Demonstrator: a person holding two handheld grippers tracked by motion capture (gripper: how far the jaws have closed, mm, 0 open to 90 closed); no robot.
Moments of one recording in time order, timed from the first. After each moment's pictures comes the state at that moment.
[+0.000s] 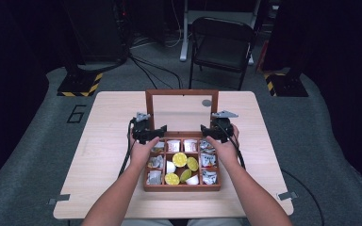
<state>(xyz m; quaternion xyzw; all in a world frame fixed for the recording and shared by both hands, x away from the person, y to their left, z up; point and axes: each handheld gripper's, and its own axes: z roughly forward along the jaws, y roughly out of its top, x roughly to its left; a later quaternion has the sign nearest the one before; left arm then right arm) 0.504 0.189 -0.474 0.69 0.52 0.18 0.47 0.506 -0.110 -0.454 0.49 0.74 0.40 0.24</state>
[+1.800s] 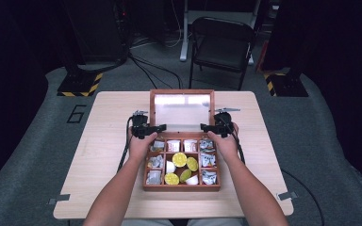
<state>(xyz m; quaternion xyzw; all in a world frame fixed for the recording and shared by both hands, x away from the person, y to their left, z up) 0.535 0.203 -0.489 0.69 0.54 0.08 0.47 0.538 -0.122 -0.467 0.52 0.74 0.40 0.15</state>
